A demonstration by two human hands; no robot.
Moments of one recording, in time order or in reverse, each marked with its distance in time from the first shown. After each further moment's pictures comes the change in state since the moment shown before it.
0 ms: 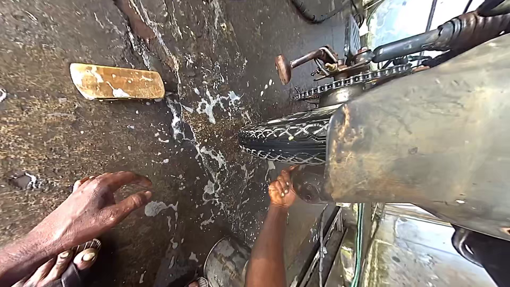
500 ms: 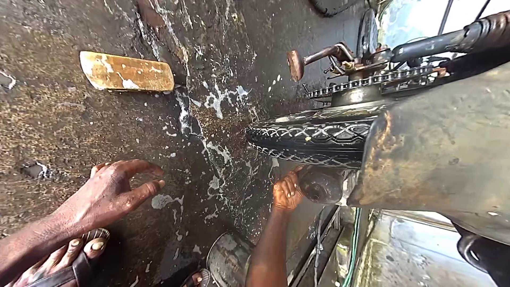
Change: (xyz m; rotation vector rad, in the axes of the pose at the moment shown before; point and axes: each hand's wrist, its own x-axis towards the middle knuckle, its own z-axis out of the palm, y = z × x) left_hand 0.012 0.015 -0.008 -0.015 -0.004 0.008; right_hand -0.016 0.015 0.027 0.115 0.117 -0.060
